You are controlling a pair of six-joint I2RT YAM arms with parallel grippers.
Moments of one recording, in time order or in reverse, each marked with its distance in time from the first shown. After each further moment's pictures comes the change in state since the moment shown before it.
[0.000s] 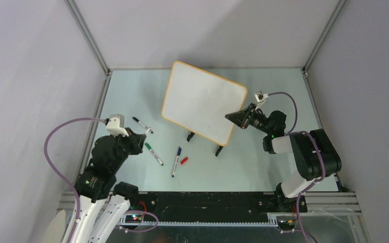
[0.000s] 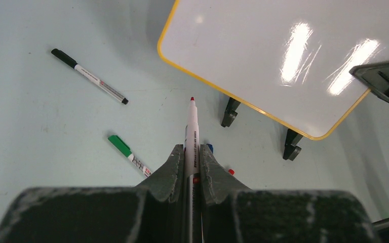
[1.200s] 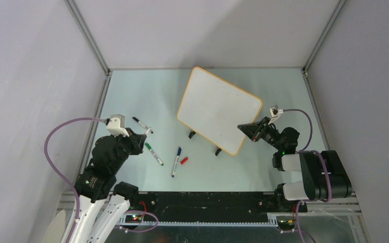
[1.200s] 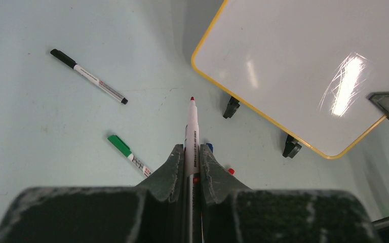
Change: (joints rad) left arm -0.019 0.000 0.000 0.000 -0.014 0.000; right arm -0.143 -0.246 -0.264 -0.004 0.014 -0.032
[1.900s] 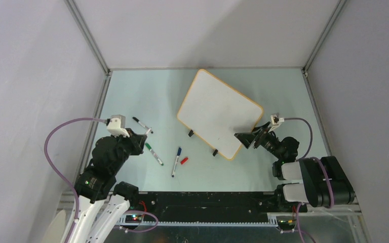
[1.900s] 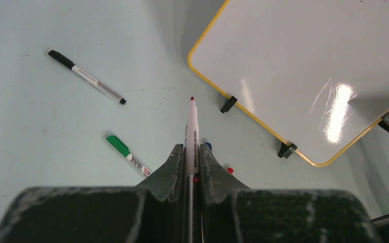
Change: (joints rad) left arm -0.021 -0.006 0.000 -0.001 -0.014 0.000; right arm 0.044 -0.043 -0.127 0.112 0.073 0.007
